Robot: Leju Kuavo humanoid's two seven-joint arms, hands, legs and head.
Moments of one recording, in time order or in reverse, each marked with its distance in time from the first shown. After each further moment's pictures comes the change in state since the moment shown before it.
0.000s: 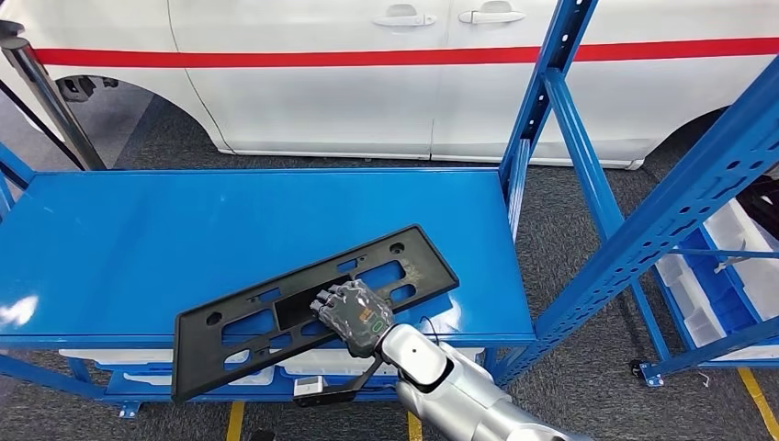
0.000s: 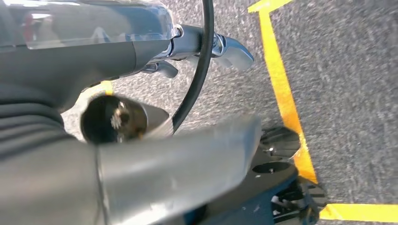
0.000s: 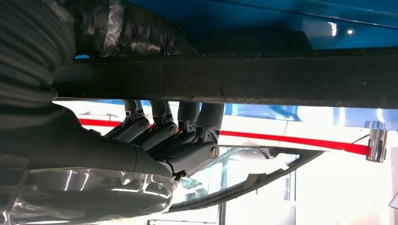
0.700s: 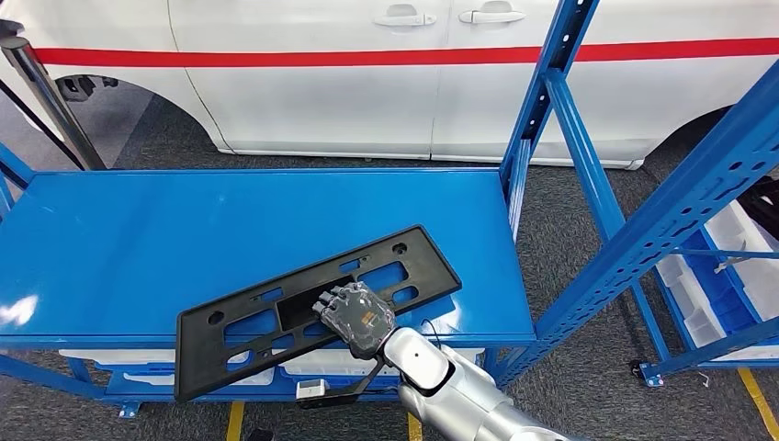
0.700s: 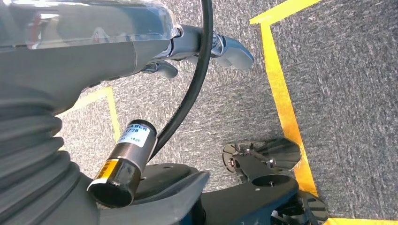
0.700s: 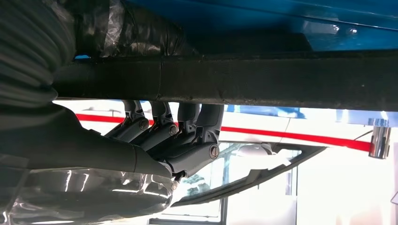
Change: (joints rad) left arm 0.000 0.000 -0.003 0.000 -0.014 0.040 0.010; right arm 0.013 -0.007 -0.001 0.000 0.024 -0.029 0.010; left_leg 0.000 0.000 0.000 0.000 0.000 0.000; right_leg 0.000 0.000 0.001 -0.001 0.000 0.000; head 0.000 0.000
